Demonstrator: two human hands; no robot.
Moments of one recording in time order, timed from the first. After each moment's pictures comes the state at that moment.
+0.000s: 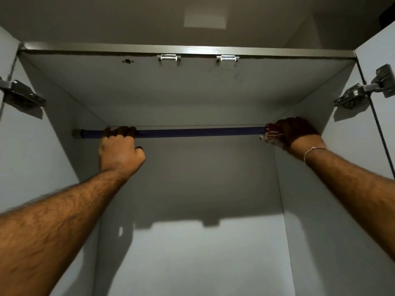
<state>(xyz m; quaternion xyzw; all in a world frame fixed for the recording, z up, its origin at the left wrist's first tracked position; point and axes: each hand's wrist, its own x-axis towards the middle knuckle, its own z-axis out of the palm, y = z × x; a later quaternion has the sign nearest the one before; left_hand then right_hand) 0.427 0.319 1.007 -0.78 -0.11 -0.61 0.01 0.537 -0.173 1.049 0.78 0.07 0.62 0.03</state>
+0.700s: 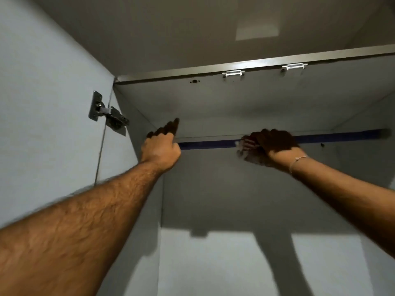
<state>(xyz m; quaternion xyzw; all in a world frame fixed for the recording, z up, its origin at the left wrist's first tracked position) 0.378 0.377 1.039 -0.82 -0.09 -0.56 -0.03 0.488 0.056 1.056 0.80 0.22 0.56 0.04</state>
